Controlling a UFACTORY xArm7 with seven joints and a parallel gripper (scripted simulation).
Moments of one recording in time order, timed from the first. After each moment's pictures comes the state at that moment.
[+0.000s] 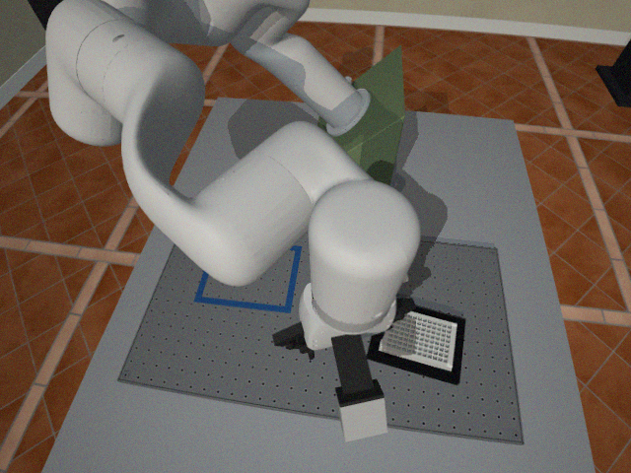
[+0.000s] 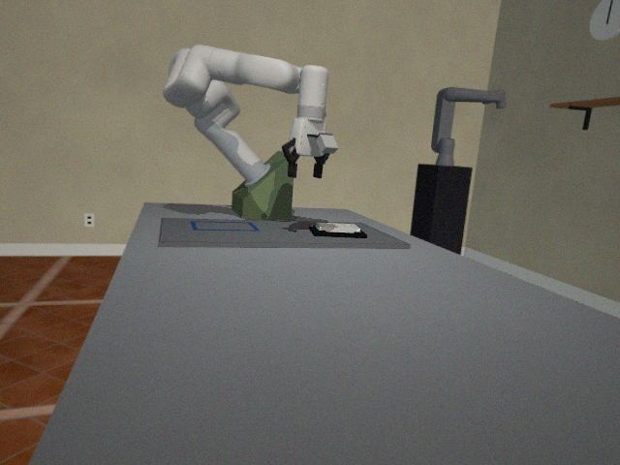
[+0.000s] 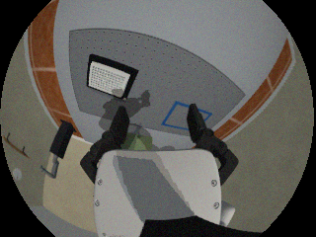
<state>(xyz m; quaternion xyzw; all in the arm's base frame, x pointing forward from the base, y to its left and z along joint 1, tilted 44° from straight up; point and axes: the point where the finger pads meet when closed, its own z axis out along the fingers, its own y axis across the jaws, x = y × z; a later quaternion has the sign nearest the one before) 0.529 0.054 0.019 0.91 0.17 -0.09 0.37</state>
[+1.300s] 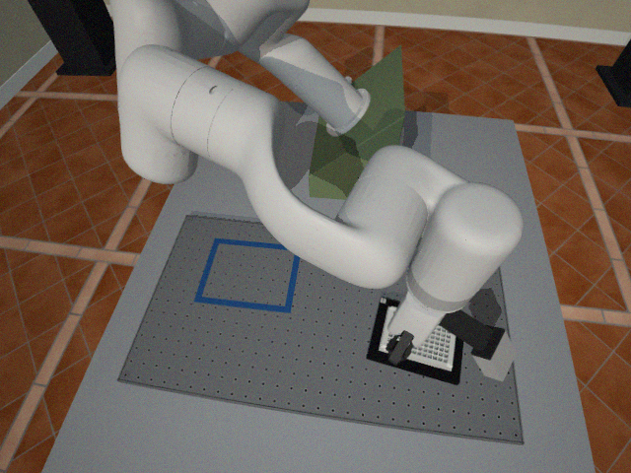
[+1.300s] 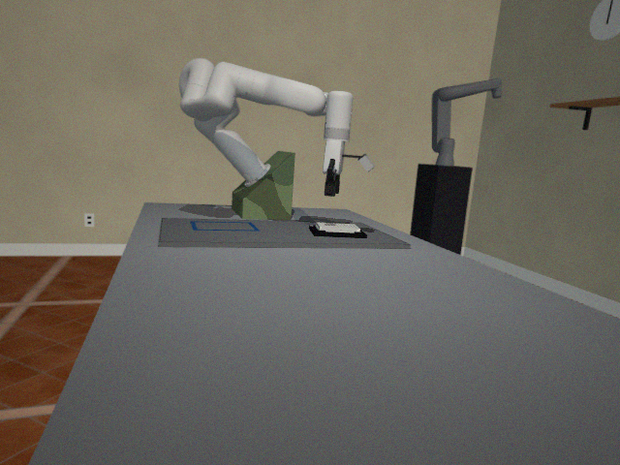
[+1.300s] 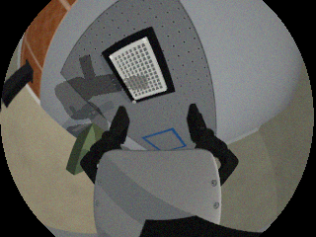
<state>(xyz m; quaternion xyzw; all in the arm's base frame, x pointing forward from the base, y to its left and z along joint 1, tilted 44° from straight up) 0.484 0.092 -0.087 0.79 0.48 -0.20 0.32</state>
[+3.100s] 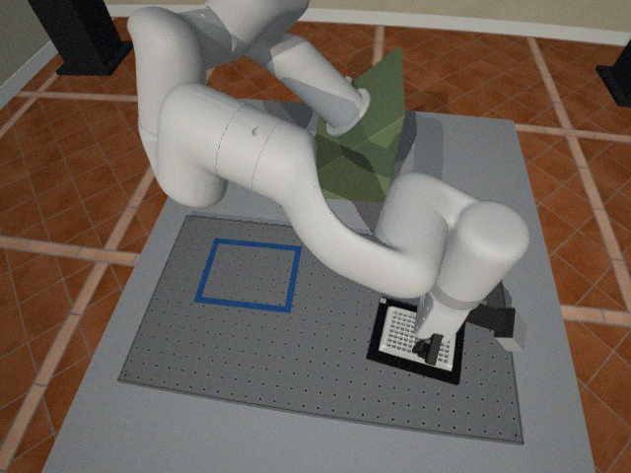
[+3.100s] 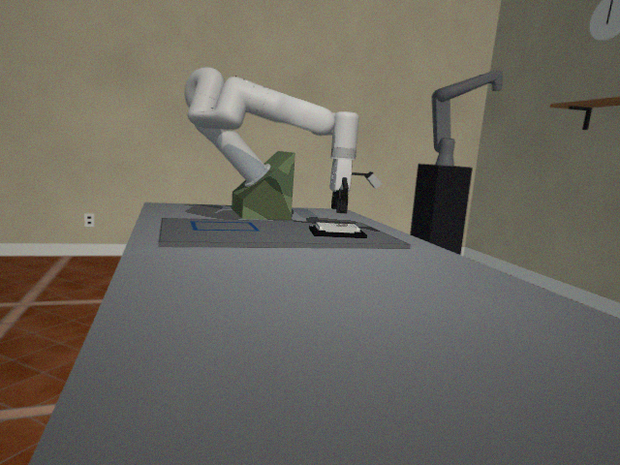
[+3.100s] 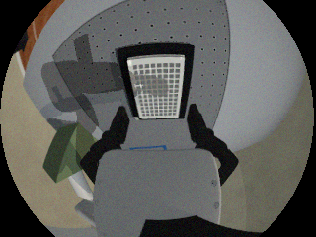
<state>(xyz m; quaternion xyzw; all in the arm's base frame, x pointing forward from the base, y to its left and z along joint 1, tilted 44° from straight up) 0.460 0.081 -0.151 0.71 0.59 -0.24 0.29</state>
